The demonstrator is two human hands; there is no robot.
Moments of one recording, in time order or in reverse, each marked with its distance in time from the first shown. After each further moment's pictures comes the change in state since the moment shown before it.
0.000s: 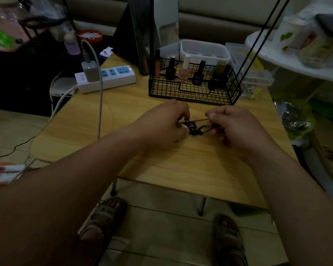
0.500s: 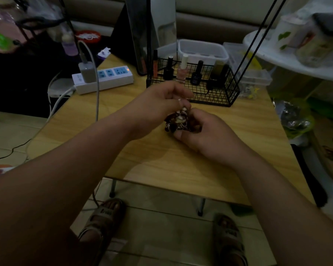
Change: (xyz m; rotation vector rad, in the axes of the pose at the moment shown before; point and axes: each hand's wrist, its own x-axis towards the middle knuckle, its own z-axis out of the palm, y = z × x) left_hand 0.002 0.007 -0.027 -0.833 0.077 -0.149; right_hand -0.009 0.001 0.029 -0.355 -0.253 -0.325
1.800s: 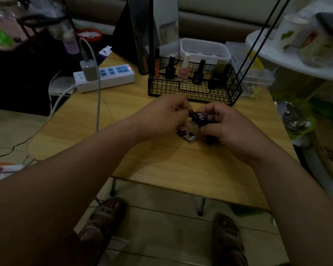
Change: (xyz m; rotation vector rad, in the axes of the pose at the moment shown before) left_hand 0.001 -0.009 0.012 0.416 -0.053 0.045; right_hand 0.000 0.008 -0.026 0.322 0.009 0.126
